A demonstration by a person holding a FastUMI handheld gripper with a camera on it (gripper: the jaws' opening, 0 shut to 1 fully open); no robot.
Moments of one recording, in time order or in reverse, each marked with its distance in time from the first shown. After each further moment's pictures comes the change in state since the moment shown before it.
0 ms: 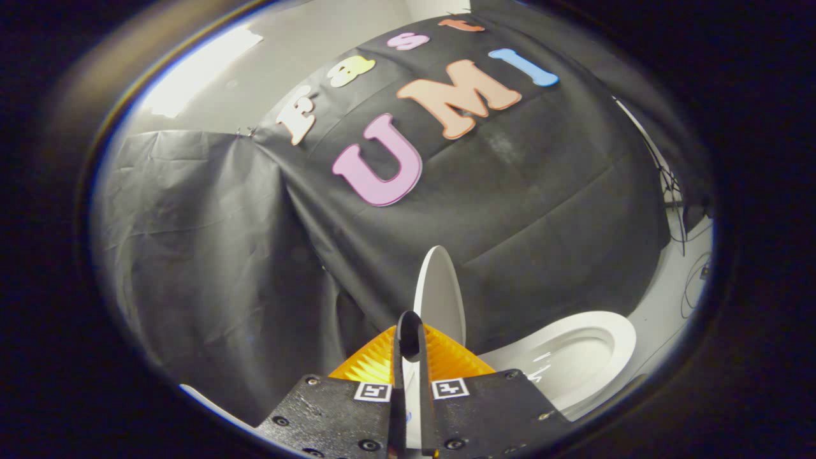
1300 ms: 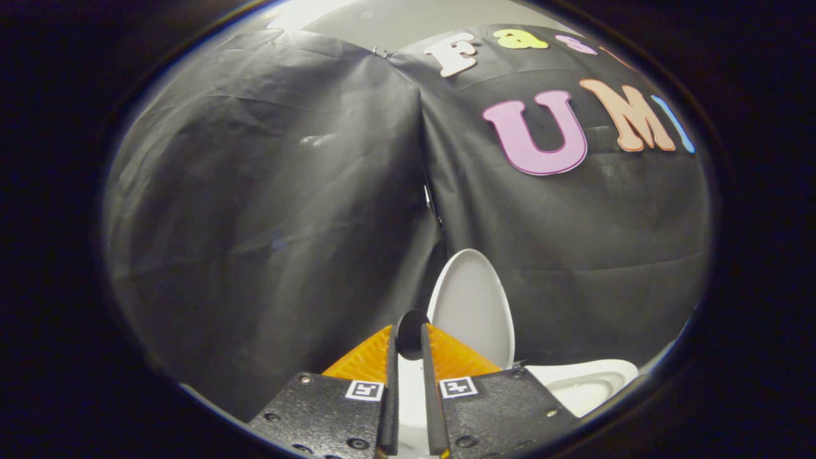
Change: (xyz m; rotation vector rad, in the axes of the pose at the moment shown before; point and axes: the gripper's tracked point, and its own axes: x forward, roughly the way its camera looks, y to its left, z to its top) arm 0.078 0.156 -0.092 -0.488 0.182 0.172
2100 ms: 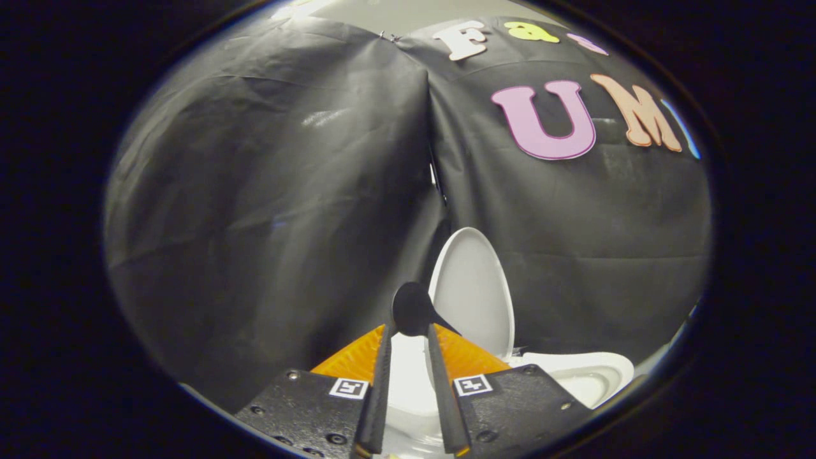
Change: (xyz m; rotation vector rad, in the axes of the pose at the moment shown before) arm -0.002 0.005 -0.014 -0.015 0.068 -0.006
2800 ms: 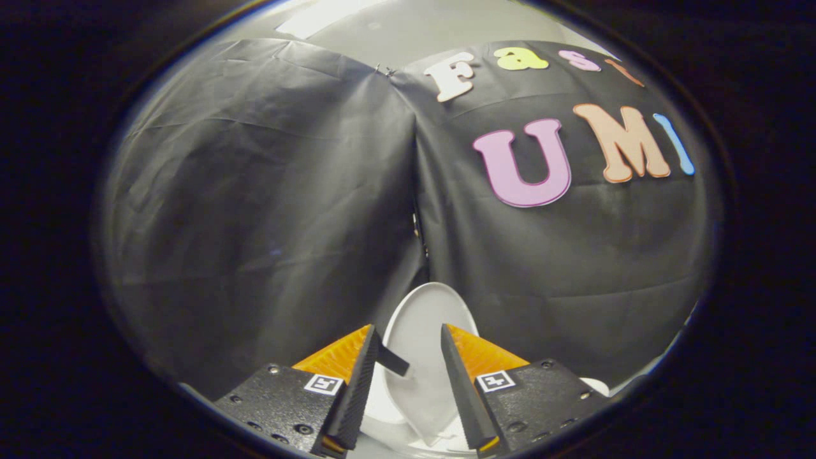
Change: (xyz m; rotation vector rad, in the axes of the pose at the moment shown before) arm -0.082 -0.062 0.061 -0.009 -0.171 -0.038
